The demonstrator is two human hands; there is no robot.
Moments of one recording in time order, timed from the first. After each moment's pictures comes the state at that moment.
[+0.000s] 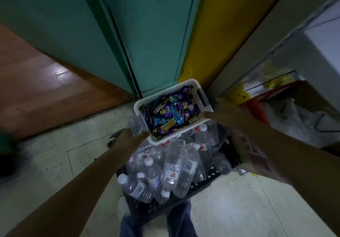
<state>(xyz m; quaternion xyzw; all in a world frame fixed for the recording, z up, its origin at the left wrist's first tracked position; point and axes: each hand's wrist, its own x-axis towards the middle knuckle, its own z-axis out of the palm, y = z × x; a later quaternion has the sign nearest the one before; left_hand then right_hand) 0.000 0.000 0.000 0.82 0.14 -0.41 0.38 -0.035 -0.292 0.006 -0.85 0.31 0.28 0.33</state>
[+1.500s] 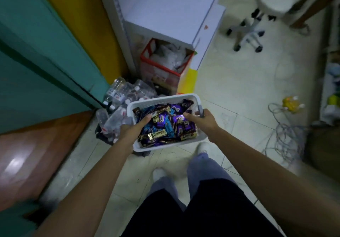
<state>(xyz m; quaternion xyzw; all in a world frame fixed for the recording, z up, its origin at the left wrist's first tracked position) -0.243 0.055 0.246 0.73 0.00 -0.53 0.43 -0.458 -0.074 0.240 -0.50 0.63 -0.10 0.58</state>
